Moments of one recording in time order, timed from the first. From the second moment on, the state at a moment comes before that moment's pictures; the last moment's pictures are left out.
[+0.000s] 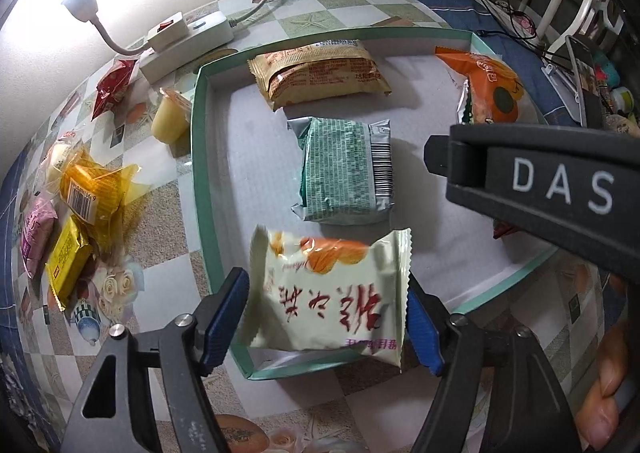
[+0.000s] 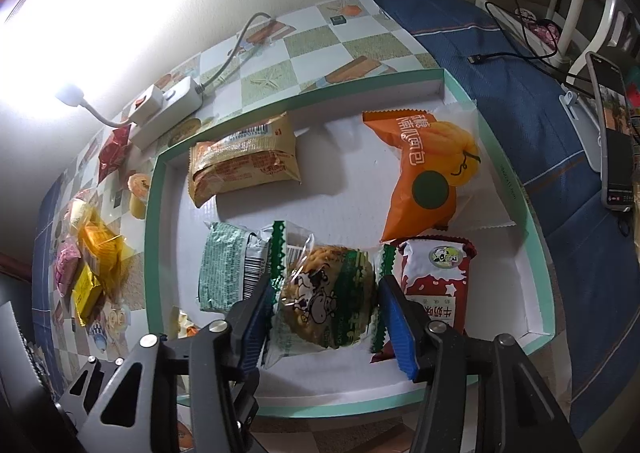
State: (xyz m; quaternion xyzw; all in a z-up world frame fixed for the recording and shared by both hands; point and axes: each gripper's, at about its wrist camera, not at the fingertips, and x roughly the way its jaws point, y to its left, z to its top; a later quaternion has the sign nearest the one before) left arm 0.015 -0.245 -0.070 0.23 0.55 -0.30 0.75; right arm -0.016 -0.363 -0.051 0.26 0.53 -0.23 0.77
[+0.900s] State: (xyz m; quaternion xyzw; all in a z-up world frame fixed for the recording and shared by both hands) left arm 0.014 -0.240 -0.039 0.21 0.51 -0.31 0.78; right arm -0.022 -0.361 -0.021 0.25 0.50 -0.23 0.80
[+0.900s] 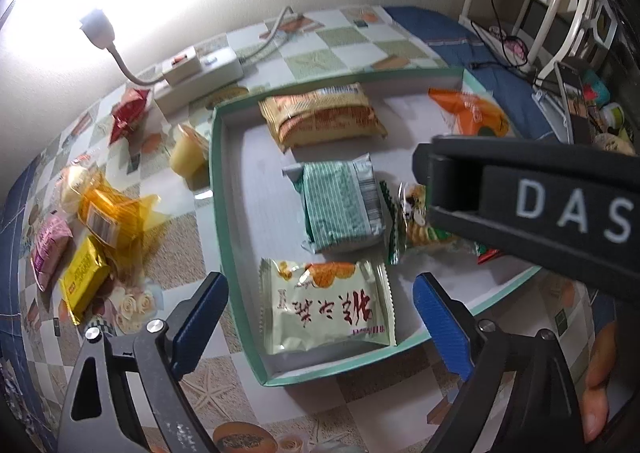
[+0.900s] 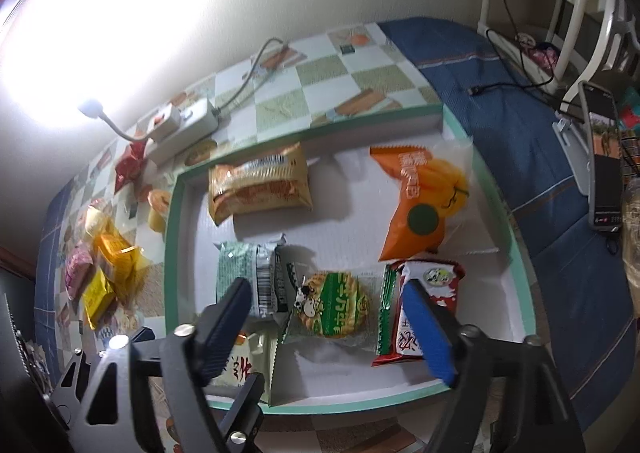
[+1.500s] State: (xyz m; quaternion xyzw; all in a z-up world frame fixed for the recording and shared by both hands) left arm 0.069 -0.181 -0.020 0.13 0.50 -0.19 0.83; right arm -0.031 -0.365 0.002 0.25 0.45 -0.25 0.82
